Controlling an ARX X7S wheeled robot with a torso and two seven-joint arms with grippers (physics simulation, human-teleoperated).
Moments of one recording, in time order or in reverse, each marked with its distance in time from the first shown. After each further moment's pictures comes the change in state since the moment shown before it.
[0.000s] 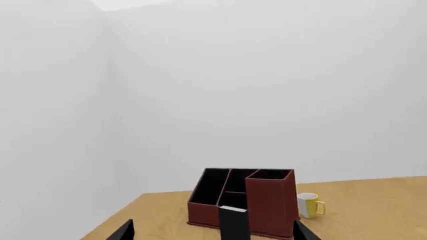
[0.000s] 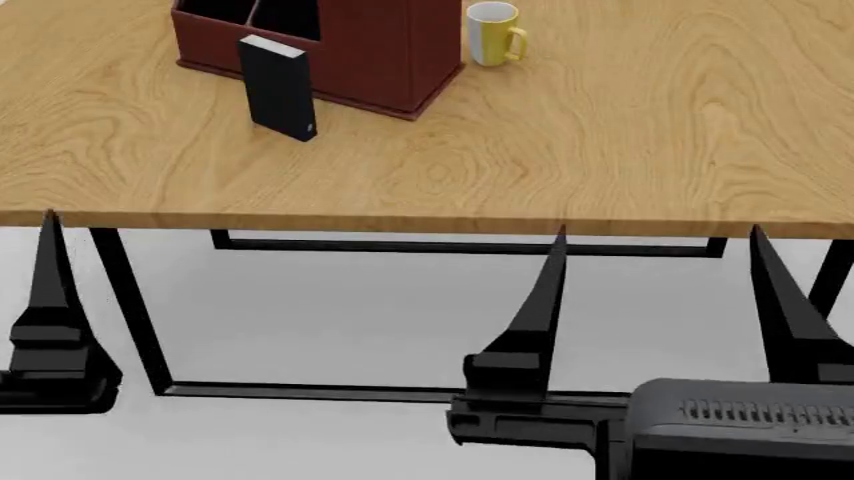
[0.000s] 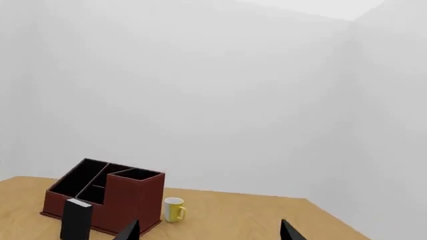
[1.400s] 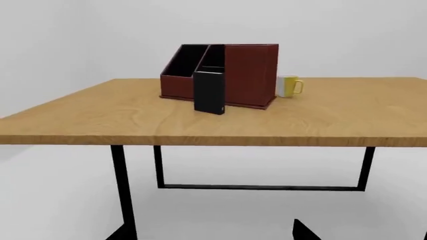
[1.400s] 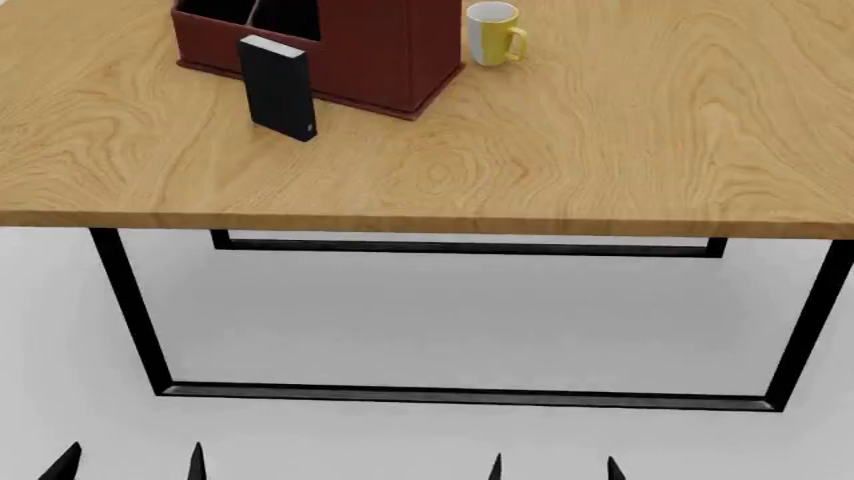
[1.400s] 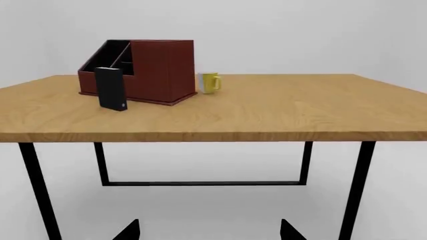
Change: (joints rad) left arm 0.353 0.340 -0.117 -0.957 0.369 0.880 0.474; right arm -0.412 -0.577 0.231 1.007 -0.647 -0.778 -0.818
